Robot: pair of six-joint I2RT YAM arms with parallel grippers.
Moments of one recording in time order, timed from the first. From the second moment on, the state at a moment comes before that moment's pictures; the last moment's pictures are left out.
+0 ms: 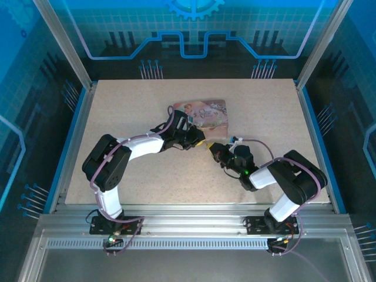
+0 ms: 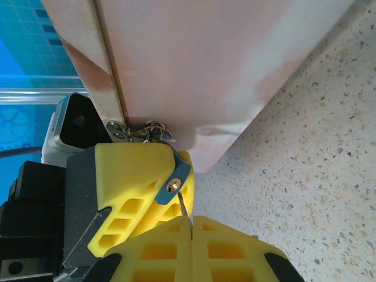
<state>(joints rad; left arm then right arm) -0.57 1.84 1.10 0.05 0.45 -1.13 0.54 1.62 0.31 1.06 -0.18 1.44</state>
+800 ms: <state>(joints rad) -0.57 1.84 1.10 0.07 0.46 -1.14 0.54 1.65 0.30 1.13 -0.16 1.46</state>
